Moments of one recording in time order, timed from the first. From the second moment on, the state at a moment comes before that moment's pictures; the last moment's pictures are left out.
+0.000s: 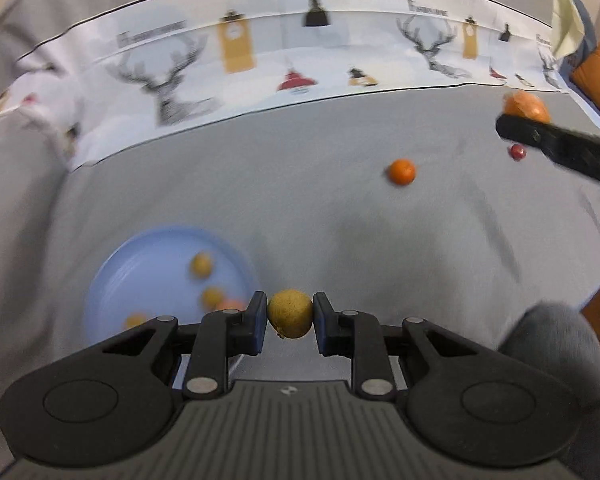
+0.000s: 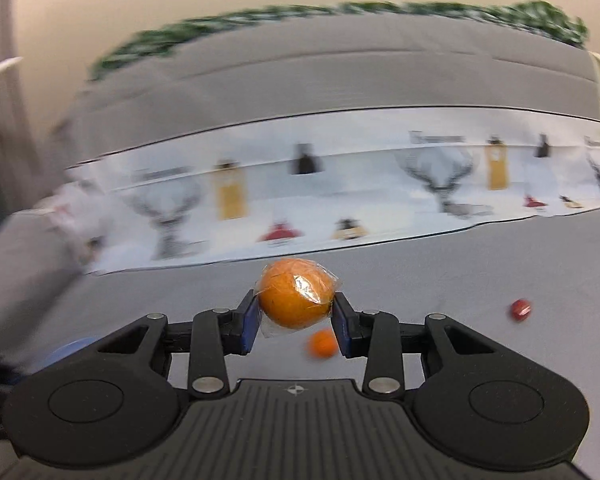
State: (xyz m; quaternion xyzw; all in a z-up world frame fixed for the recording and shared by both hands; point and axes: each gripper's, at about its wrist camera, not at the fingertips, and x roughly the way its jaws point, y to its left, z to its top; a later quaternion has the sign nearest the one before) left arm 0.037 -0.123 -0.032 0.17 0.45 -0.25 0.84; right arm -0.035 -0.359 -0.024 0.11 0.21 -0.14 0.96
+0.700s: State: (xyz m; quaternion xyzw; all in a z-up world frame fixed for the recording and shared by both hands) left arm -0.088 0.041 0.002 0.09 0.44 -0.19 0.87; right arm -0.137 -0.133 -0.023 0.01 0.29 0.06 0.95
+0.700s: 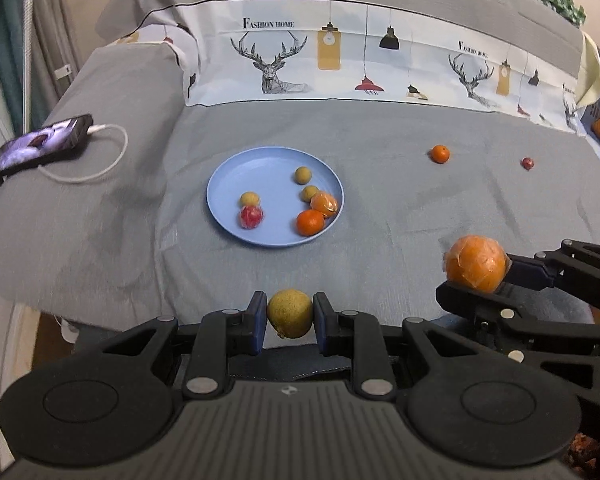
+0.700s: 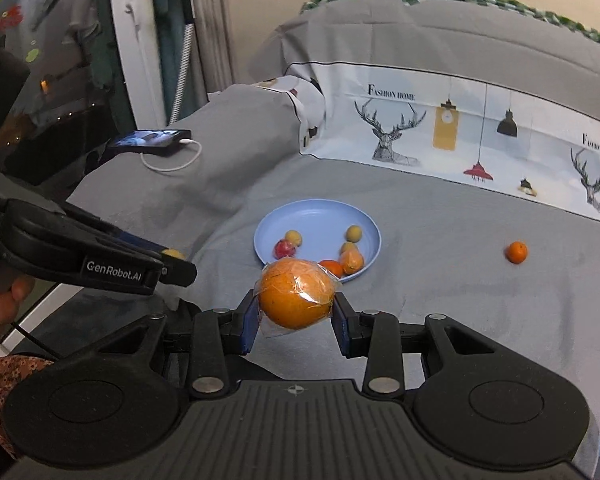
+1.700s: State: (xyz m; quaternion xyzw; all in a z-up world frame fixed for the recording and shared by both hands) left arm -0.089 0.043 0.003 0.07 0.44 -0.19 0.88; right arm -0.137 -0.122 -0.025 -0.01 0.31 0.05 0.95
